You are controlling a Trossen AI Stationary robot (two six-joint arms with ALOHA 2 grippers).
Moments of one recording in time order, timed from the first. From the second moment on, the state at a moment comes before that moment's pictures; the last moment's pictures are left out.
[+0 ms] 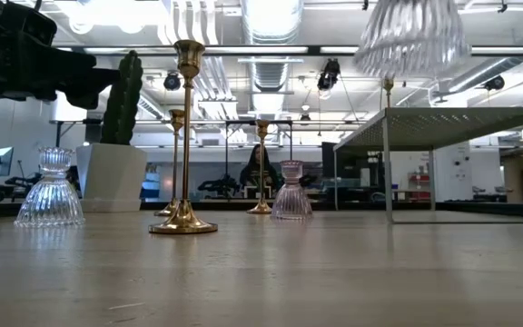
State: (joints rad) left arm 0.12 0.02 0.01 0.04 0.19 0.10; right arm 0.48 1.81 1.80 -1.25 0.07 1.21
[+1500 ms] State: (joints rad) left arm 0.12 0.03 0.01 0.04 0.19 0.10; right arm -0.59 1.41 1.69 -1.57 -0.12 0.52
